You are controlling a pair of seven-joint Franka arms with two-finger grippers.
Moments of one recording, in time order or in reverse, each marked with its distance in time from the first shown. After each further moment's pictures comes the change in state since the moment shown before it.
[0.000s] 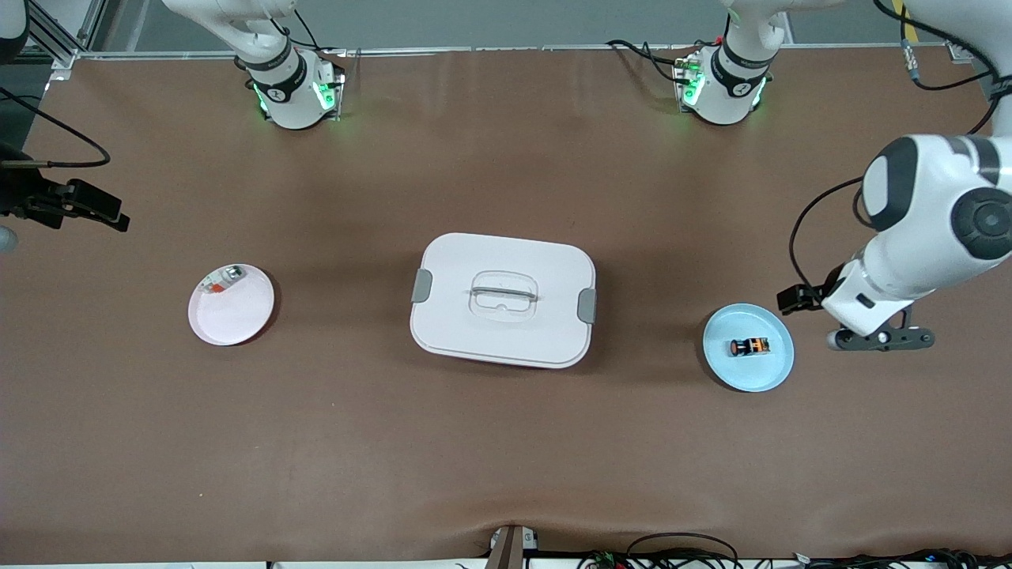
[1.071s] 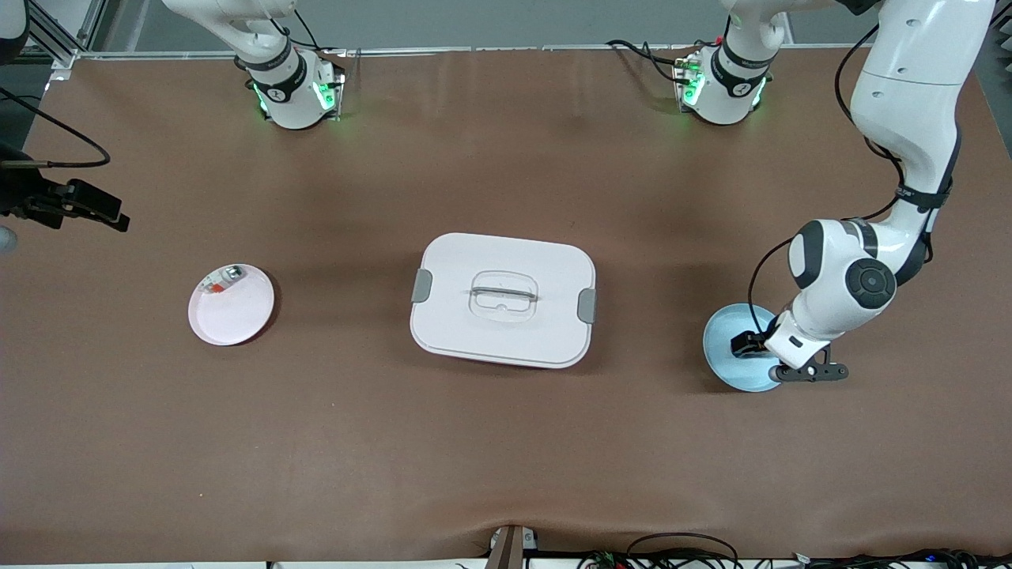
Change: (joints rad) left arm 0.043 0.292 -0.007 -0.125 0.000 0.516 -0.002; right arm 0.000 0.000 0.000 0.001 0.000 0.000 0.000
